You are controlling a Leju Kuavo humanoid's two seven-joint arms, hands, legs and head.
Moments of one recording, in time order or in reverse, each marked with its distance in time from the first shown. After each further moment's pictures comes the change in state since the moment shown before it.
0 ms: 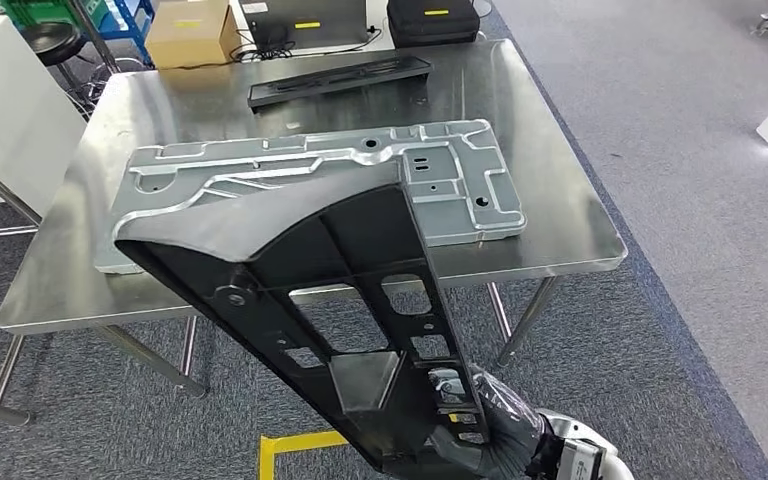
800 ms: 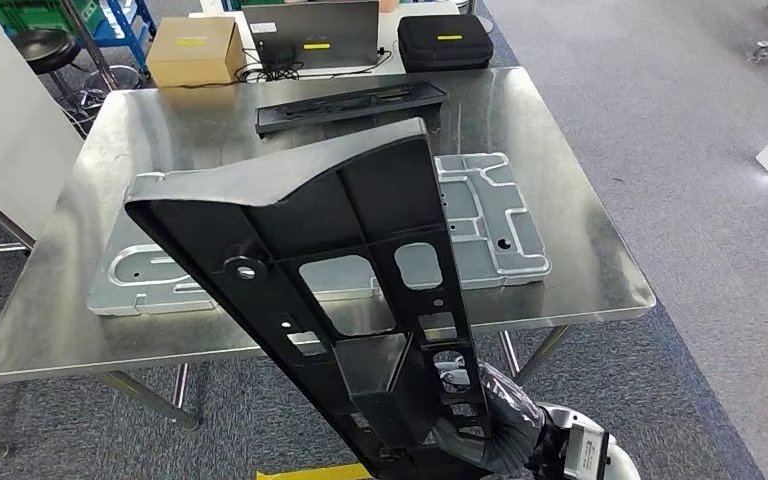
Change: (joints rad) left arm 0.003 -0.003 0.004 0.000 0.010 -0.025 -0.031; right arm -0.043 0.006 -0.033 0.002 -0.093 0.078 0.068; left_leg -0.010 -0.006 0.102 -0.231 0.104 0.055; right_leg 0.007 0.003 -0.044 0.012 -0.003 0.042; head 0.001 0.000
